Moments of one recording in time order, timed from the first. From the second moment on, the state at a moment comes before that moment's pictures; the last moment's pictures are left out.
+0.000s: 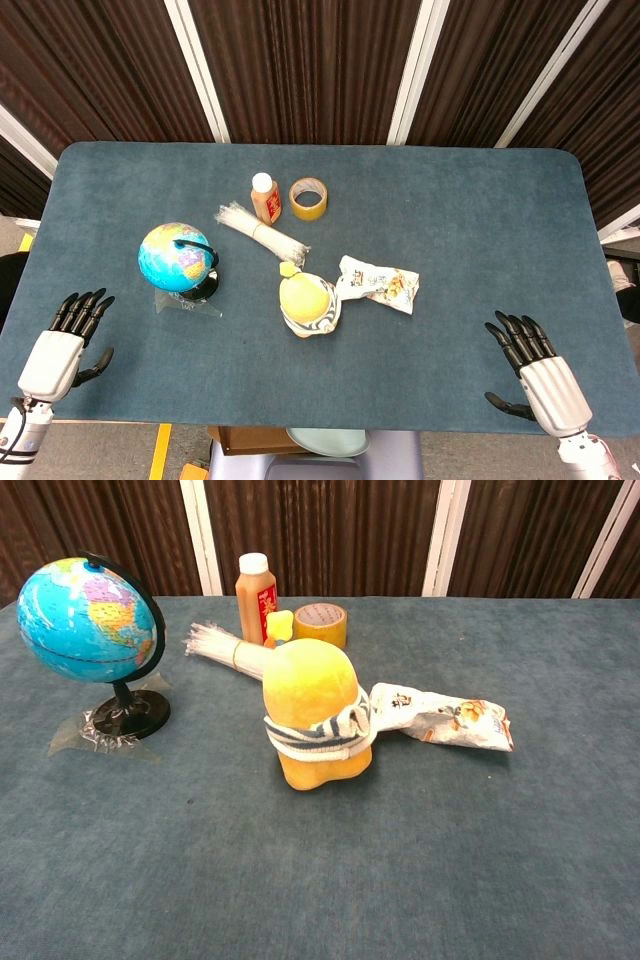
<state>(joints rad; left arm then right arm) -0.19 -1.29 0.02 -1.31 1.65 1.52 -0.13 0.05 -1.17 -0.08 -1.60 -1.80 1.57 0.00</state>
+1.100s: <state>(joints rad) -0.37 -1.50 -0.23 -1.39 1.45 1.42 -0.51 0.04 -1.15 -0.09 -1.60 -1.81 1.60 0.05</state>
